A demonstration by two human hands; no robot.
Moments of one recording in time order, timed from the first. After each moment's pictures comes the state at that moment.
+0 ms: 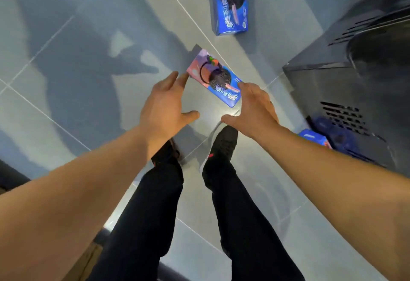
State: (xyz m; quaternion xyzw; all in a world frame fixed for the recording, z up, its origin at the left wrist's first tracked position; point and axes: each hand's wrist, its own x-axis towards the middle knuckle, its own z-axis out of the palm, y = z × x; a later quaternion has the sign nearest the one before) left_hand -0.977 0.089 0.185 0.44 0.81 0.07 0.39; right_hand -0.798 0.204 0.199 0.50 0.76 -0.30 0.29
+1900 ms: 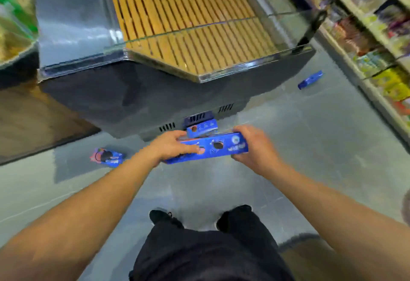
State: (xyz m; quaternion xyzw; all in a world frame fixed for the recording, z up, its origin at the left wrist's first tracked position) left_hand -0.669 0.055 0.736 0.67 0.47 -0.15 0.55; right_hand -0.473 -0.114 0.721 0.80 0.53 -0.21 -0.19
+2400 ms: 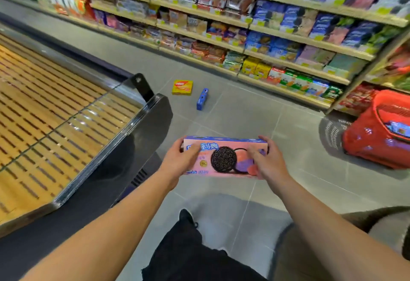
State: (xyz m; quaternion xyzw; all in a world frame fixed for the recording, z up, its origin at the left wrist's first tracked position) left_hand -0.265 -0.137 0.774 0.67 0.29 -0.09 0.68; right_hand -0.212 -0.366 0.769 0.78 -0.11 -0.12 -0.61
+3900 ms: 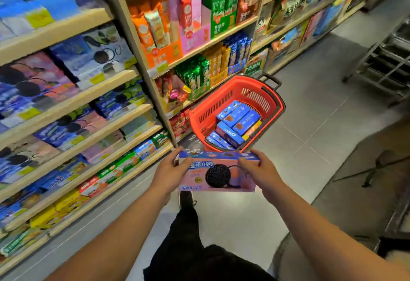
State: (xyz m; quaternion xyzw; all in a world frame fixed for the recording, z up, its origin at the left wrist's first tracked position) left_hand 0.457 -0.800 0.741 0.75 -0.10 -0.45 0.48; right_hand 0.258 -0.946 0.730 0.54 -0.53 0.17 -0.63
